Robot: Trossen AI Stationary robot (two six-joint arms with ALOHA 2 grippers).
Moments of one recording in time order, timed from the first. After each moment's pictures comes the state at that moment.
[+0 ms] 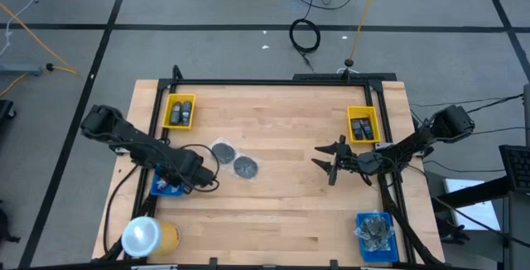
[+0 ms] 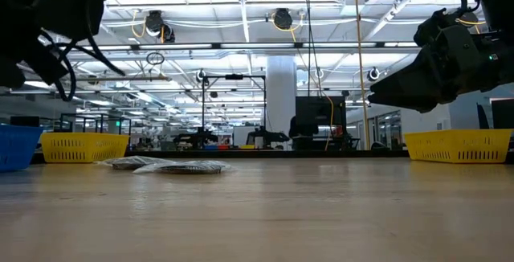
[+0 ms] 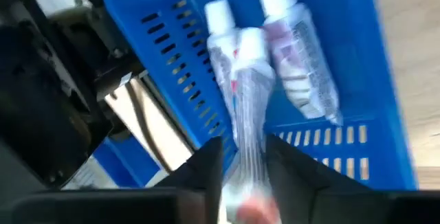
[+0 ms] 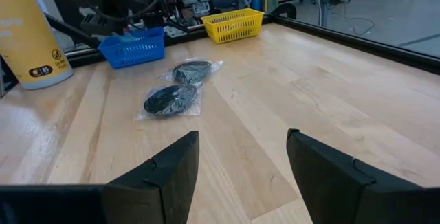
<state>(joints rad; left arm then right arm) -0.36 1.48 0.85 -1.47 0.28 -1.38 0.34 1.32 0.02 1.10 0.63 0.28</state>
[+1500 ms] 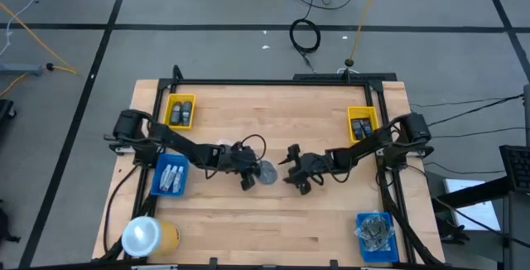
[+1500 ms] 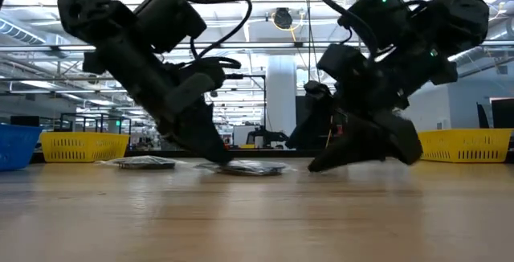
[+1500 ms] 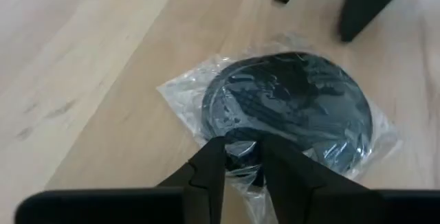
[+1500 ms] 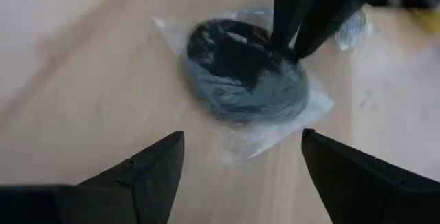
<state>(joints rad) -0.13 1.79 0.71 0.30 -0.18 -0.42 0.15 1.77 0.60 0.57 0.14 -0.44</state>
